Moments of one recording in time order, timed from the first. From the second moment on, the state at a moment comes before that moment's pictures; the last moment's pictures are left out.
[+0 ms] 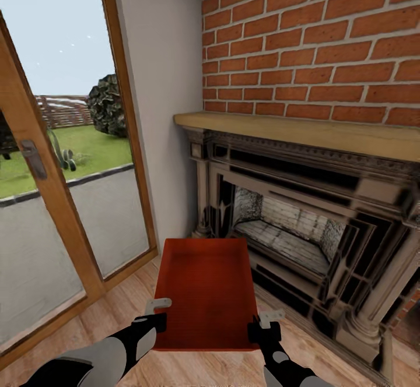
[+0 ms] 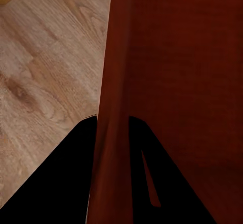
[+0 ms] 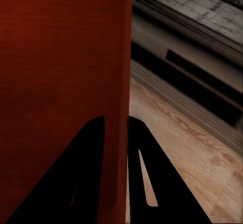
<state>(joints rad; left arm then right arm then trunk) -0.75 -0.10 -0.09 0.00 0.19 0.00 0.18 -0.59 0.12 0.09 -0.08 0.03 -0.40 -0.15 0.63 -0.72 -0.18</state>
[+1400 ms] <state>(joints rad) -0.75 -0.09 -0.17 0.00 0.28 -0.01 0.18 -0.59 0.13 0.01 -0.08 0.11 -0.40 -0.16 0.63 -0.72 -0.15</state>
